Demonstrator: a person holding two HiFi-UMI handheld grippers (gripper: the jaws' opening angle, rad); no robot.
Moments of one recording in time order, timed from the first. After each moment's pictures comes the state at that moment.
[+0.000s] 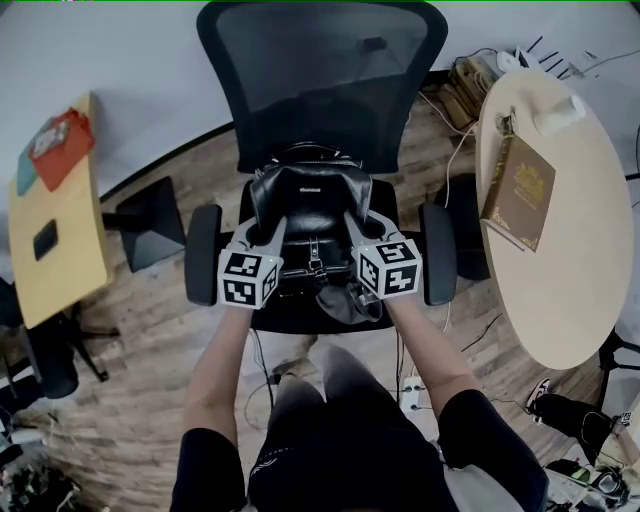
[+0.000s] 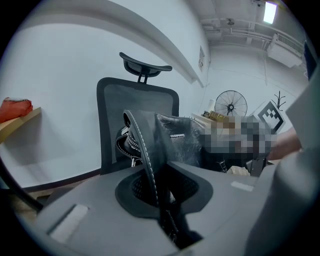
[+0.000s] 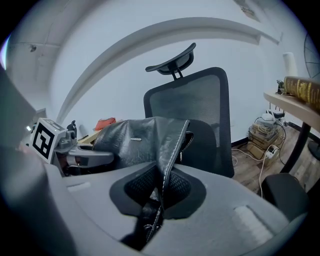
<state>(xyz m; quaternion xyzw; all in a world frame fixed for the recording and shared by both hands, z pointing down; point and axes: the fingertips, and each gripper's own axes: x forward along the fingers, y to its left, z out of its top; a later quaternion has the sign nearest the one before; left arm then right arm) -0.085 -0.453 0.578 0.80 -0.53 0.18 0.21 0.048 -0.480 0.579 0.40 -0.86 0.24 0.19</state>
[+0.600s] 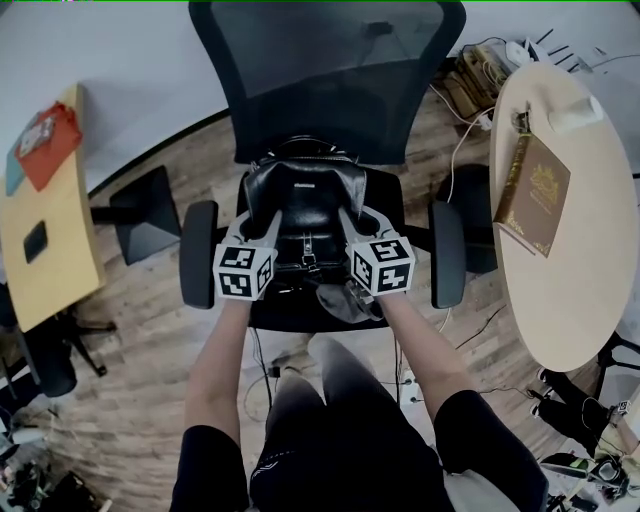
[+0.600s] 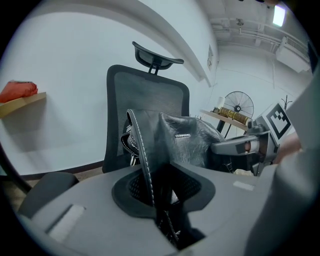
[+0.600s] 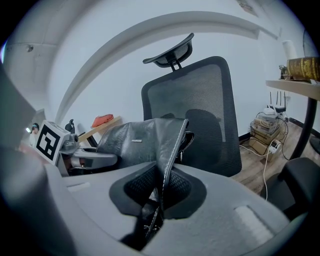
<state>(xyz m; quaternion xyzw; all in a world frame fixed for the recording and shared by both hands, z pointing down) -0.110 -0.467 0.629 0.79 -0.54 0.17 0.24 0.030 -0.488 0.620 0.40 -0.86 0.25 0.19</state>
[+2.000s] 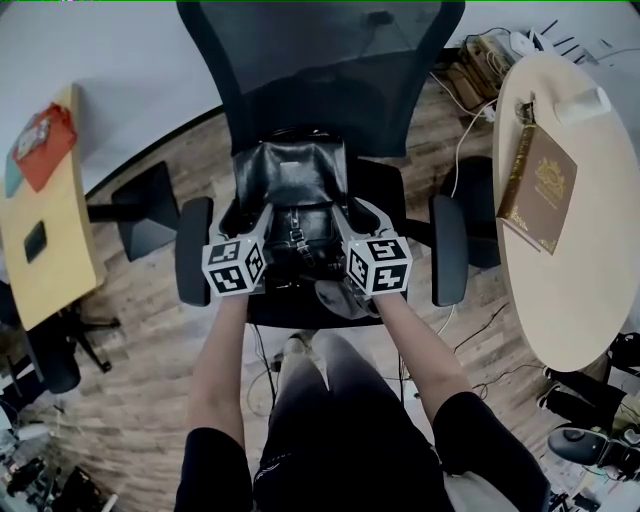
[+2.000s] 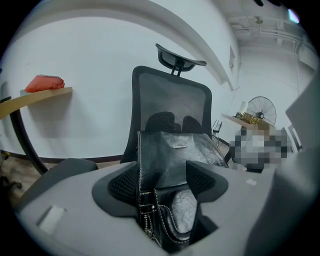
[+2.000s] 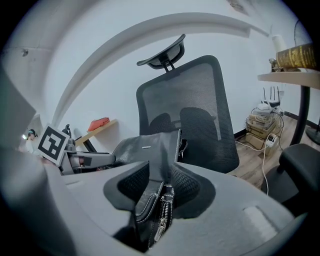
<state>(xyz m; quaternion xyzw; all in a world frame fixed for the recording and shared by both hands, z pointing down) -0.149 -0.469 0.638 0.71 -0.63 0.15 0.27 0.035 -0.487 0.628 0.42 -0.85 0.27 0.17</state>
